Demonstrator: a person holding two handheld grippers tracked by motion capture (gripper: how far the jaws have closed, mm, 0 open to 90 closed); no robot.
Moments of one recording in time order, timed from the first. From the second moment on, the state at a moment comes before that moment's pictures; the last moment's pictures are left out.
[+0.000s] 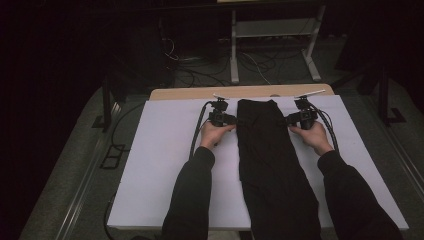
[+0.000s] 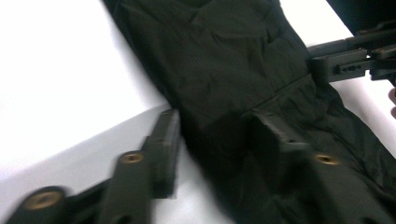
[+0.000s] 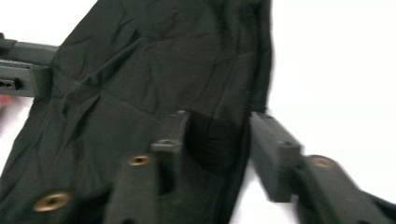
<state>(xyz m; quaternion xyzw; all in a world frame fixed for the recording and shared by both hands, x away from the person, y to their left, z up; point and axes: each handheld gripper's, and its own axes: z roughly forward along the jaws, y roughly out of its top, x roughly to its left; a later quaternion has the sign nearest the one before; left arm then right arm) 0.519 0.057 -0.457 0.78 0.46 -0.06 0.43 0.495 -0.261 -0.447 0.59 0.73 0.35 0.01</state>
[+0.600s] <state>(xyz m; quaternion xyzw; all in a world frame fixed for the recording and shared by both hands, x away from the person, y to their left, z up) 0.521 0.058 -0.461 0.74 0.49 -0.10 0.44 0.489 -0.269 -0.447 0.59 0.70 0.39 -0.02</state>
